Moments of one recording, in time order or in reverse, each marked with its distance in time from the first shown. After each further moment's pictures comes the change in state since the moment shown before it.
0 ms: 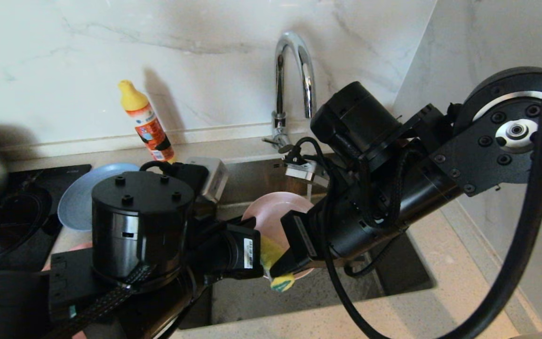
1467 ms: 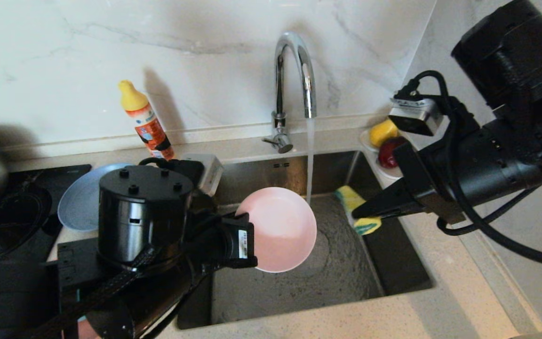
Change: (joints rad) left arm 0.054 0.018 -0.019 0.014 -0.003 -0.006; right arm -0.230 -0.255 0.076 0.065 0.000 -0.007
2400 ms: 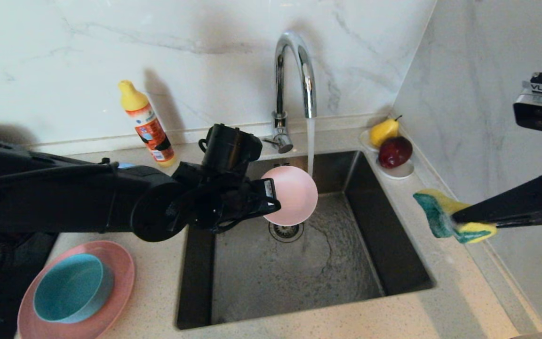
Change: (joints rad) left arm 0.190 0.365 -0.542 0.376 -0.169 -0.254; right arm -0.206 -0.265 0.173 0.065 0.107 -0.006
